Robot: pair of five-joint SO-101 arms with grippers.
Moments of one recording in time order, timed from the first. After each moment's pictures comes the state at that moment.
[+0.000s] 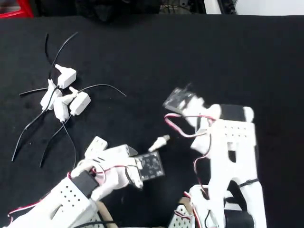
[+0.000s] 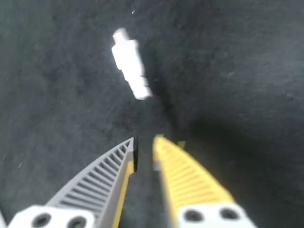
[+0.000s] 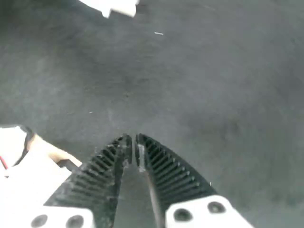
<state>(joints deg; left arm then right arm) 36.0 -72.7 85.7 45.6 -36.0 3.8 -31.3 42.1 85.7 58.9</state>
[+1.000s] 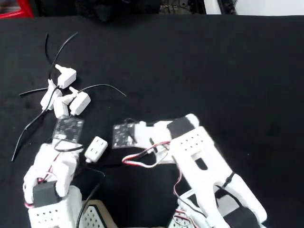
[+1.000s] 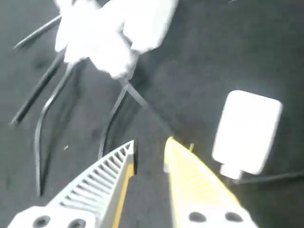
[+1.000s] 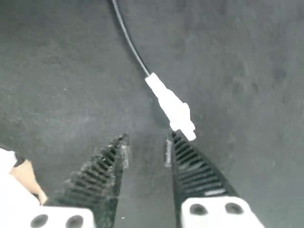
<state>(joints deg) -19.4 -103.3 86.6 75.4 -28.1 -29.0 -31.3 48.6 74.6 62.1</state>
